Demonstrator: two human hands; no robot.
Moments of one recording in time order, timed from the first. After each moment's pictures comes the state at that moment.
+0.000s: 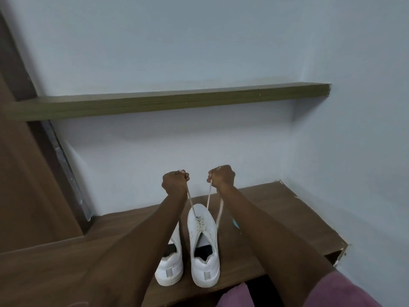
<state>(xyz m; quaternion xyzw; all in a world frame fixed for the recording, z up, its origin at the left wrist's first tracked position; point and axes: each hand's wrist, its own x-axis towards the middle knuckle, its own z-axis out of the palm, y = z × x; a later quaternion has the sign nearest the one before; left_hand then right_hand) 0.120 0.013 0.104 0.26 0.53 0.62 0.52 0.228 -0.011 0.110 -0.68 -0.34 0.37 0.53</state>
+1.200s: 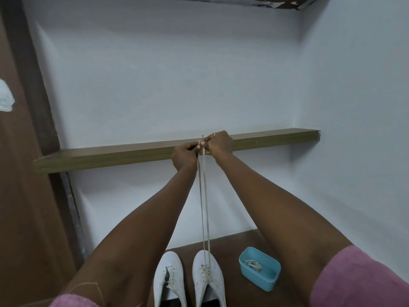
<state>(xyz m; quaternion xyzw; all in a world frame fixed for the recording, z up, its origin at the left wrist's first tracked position) 0.141 0.029 0.284 0.51 0.45 0.64 0.35 0.222 0.014 0.317 -0.60 -0.48 0.20 0.61</state>
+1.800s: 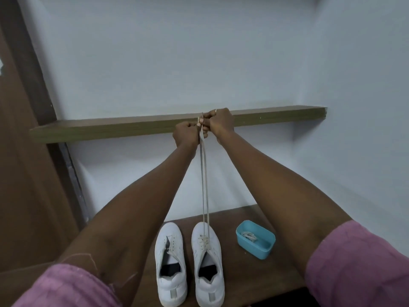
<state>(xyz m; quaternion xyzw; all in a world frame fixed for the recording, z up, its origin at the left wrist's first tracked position) 0.135 0.017 0.278 0.49 0.45 0.62 0.40 0.220 0.000 0.305 -0.53 -0.50 0.26 0.63</state>
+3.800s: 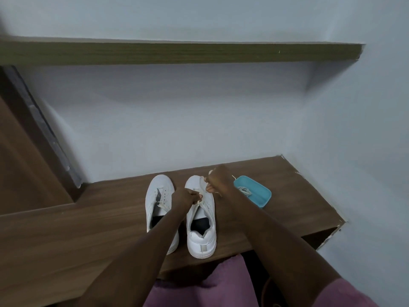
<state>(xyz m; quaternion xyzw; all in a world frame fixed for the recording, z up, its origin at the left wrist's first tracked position) 0.105 -0.010 -0.034 0.56 0.61 0.30 0.48 0.230 -0.003 0.029 -0.76 -0.46 0.34 0.29</state>
